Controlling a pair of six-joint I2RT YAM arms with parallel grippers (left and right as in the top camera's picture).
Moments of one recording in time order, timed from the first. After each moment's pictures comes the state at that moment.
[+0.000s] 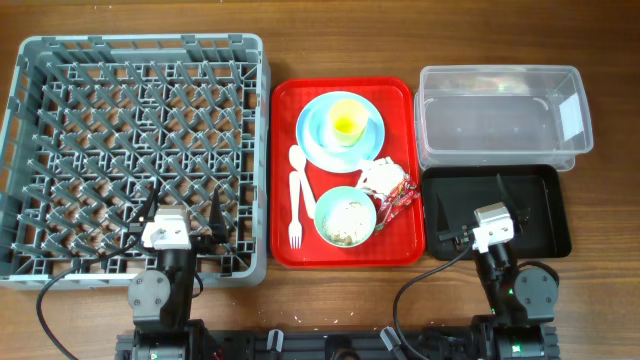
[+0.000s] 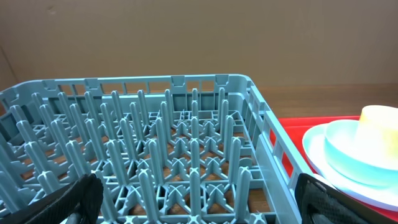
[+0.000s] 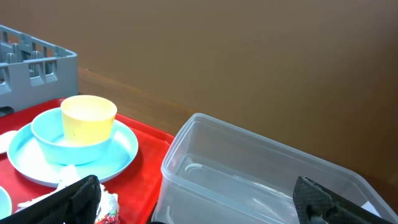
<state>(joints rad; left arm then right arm) 0.02 0.01 0.01 -0.07 0.03 0.02 0.03 0.01 0.01 0.01 -0.19 -0.30</state>
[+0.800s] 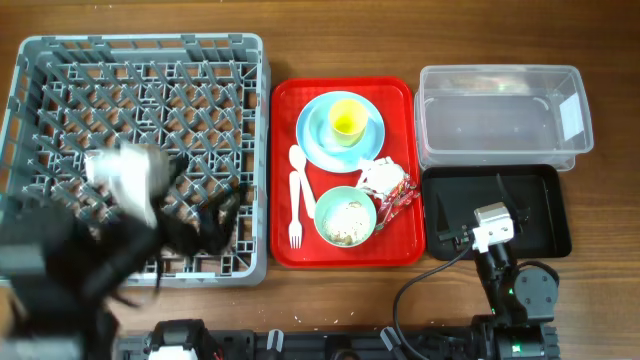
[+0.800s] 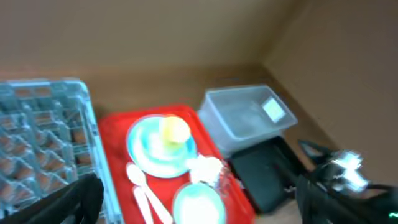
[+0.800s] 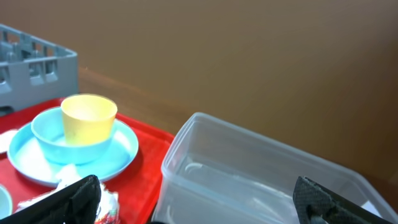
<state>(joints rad) 0.02 0.81 1.32 -0.97 0.64 -0.12 0.03 0.01 0.01 0.01 -0.19 -0.30</state>
